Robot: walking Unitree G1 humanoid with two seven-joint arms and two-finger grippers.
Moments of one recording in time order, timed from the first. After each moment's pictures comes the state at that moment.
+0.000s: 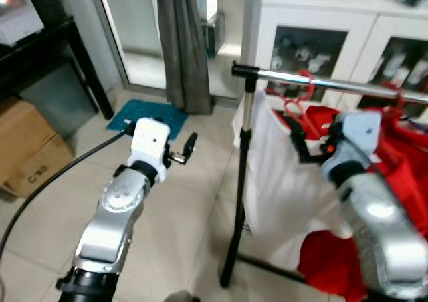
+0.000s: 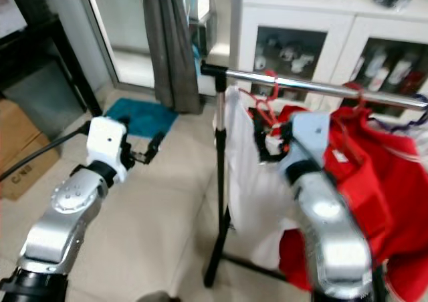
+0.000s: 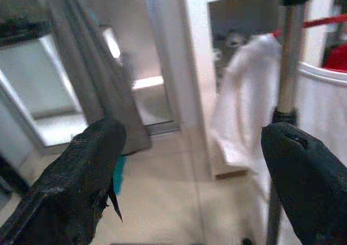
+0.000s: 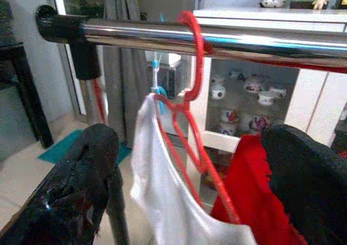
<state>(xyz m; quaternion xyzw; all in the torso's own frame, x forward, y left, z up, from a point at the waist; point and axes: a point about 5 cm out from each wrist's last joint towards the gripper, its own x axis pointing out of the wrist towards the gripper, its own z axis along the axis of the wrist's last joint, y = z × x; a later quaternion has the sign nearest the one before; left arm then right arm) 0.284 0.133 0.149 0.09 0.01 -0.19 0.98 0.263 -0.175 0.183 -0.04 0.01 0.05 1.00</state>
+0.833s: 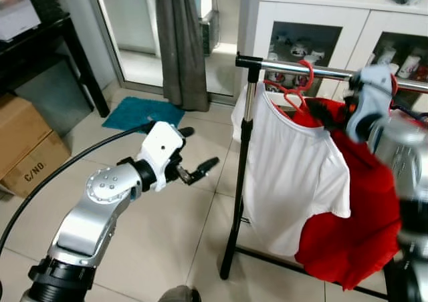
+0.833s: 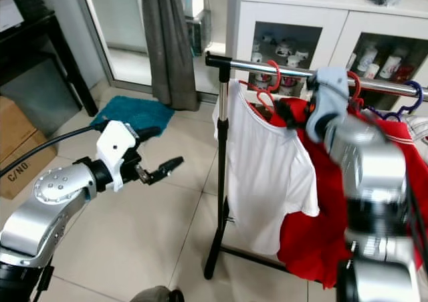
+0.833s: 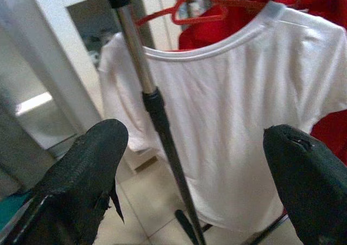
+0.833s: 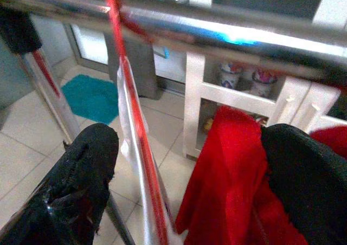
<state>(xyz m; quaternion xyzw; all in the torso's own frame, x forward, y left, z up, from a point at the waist) 0.272 0.132 0.162 0.14 0.04 -0.41 0.90 0.341 -0.229 0.213 -0.03 0.13 0.10 0.99</state>
